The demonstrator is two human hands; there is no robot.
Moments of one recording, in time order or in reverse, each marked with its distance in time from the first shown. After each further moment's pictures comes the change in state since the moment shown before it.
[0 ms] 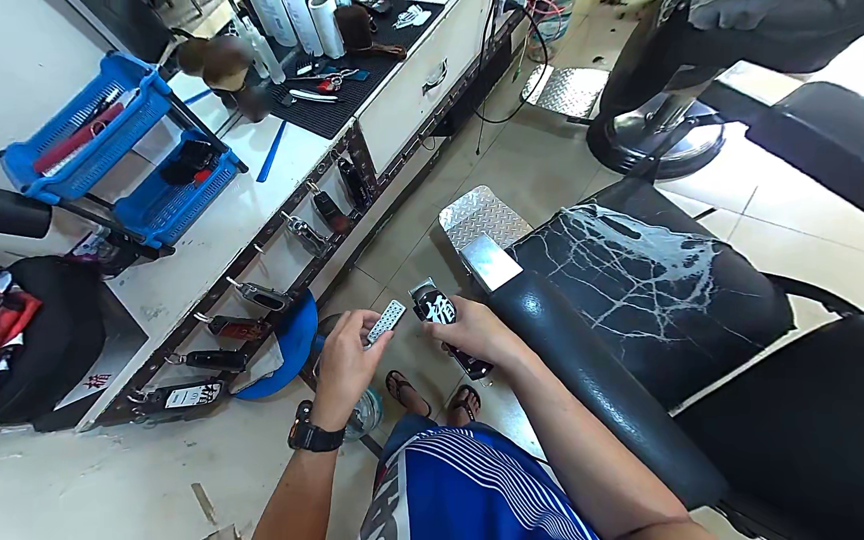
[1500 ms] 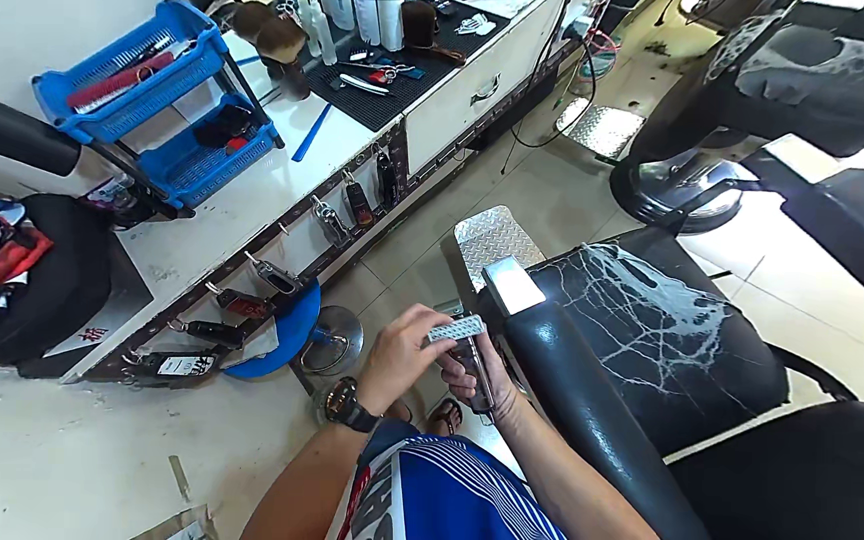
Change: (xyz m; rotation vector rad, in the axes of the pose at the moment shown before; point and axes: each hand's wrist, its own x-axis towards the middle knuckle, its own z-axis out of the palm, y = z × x) left_hand 0.014 0.020 0.023 -0.260 0.001 0.292; right_hand 0.019 0.064 0.046 1.454 -0.860 -0.196
